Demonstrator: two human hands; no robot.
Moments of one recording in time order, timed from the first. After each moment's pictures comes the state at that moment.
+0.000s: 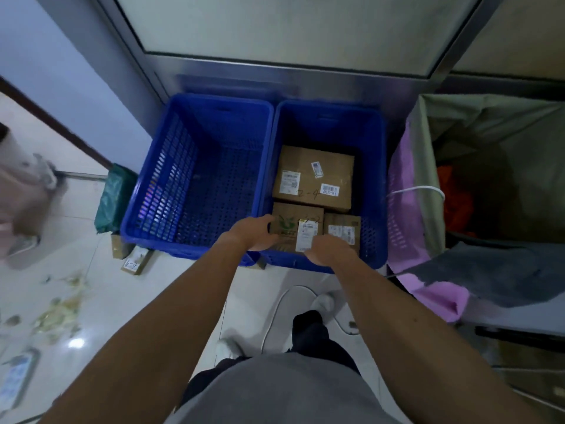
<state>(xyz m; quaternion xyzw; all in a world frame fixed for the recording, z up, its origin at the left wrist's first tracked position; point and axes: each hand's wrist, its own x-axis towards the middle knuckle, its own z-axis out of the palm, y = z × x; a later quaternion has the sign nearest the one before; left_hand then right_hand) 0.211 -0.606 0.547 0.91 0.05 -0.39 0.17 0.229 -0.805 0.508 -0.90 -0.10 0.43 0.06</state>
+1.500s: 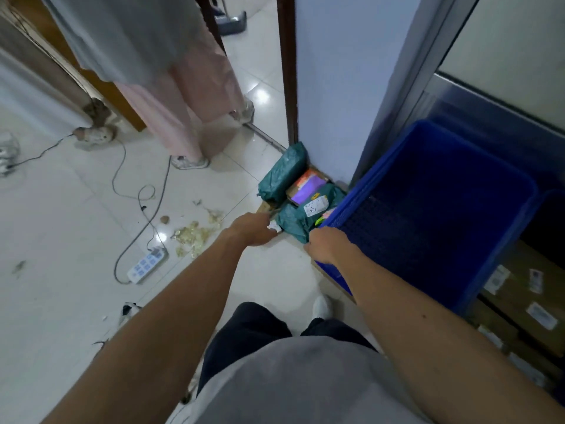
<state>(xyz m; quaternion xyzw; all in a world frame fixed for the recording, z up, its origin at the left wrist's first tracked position) 0.040 -0.125 0.555 0.87 0.35 -0.30 0.19 0.166 -0.270 0.513 -0.82 -0.44 0.37 -0.05</state>
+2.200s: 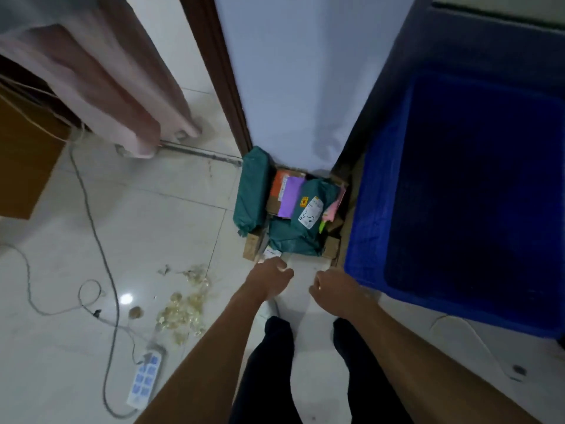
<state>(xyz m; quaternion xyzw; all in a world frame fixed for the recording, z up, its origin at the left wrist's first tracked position) 0.117 0.073 0.377 0.80 0.26 -0.42 0.33 0.149 -0.102 0.367 -0.88 -0.18 0.45 0.04</state>
